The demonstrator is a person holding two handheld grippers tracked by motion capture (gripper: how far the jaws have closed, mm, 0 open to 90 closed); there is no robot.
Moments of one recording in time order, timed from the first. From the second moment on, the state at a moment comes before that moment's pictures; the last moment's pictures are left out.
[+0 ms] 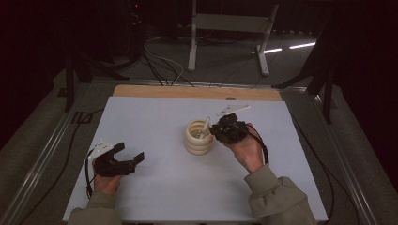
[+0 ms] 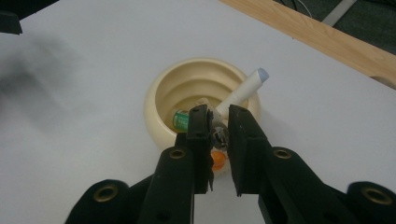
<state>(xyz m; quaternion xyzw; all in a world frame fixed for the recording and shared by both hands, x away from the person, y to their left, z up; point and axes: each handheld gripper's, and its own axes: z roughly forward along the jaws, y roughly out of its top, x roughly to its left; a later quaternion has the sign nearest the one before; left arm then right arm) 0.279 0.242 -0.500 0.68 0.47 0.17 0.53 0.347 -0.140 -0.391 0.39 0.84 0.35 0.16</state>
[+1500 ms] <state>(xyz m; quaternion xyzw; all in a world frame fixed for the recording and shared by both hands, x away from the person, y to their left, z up) 0.279 0.243 -0.499 0.68 0.47 0.17 0.53 0.364 -0.109 -0.415 0.38 0.86 0.32 0.14</state>
